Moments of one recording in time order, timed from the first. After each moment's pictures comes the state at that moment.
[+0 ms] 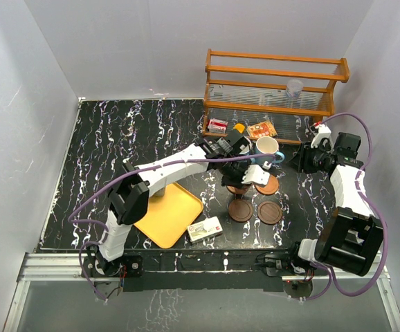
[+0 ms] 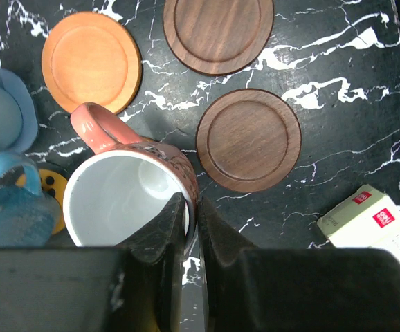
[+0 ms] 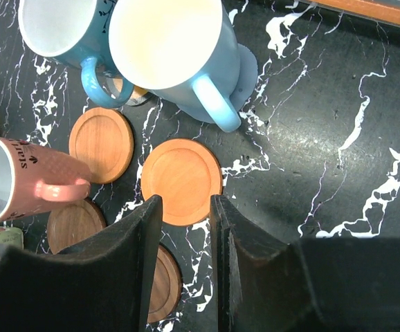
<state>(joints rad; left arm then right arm) -0.95 2.04 1.79 -0.80 0.50 0.88 -0.39 1.28 0.89 -0.48 -0.76 -0.28</state>
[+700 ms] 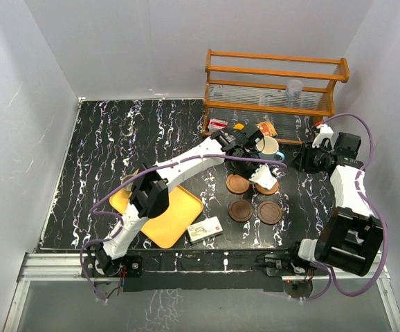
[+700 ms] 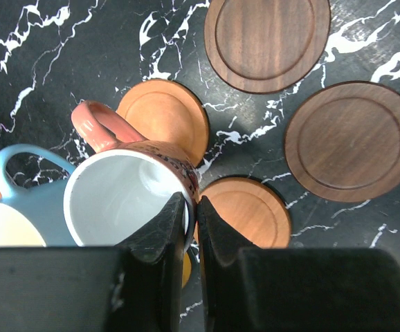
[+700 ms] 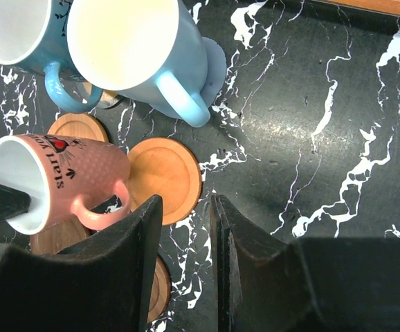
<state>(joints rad) -0.98 2.35 2.29 -1.05 0.53 1.36 -0.39 1.28 0.88 -0.47 -0.66 -0.24</state>
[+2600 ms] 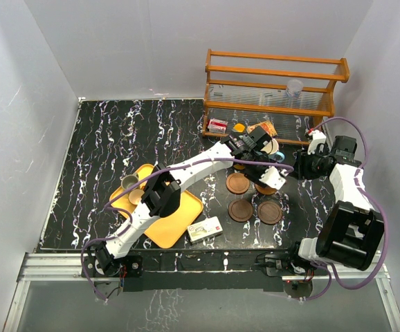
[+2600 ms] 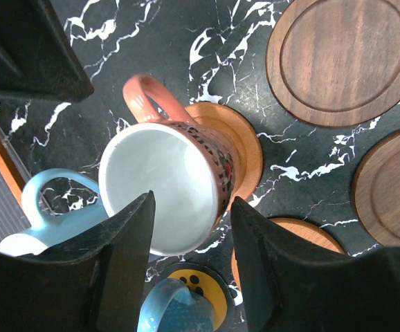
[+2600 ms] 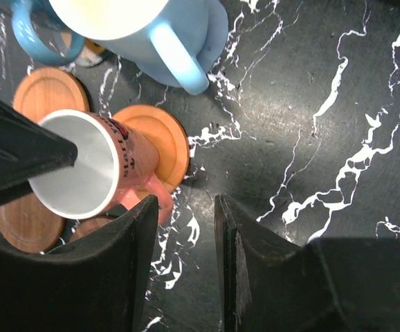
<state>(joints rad) -0.99 2.48 2.39 -0.91 0.54 1.32 -0.39 1.32 0.88 -0.55 -0.64 -0.43</state>
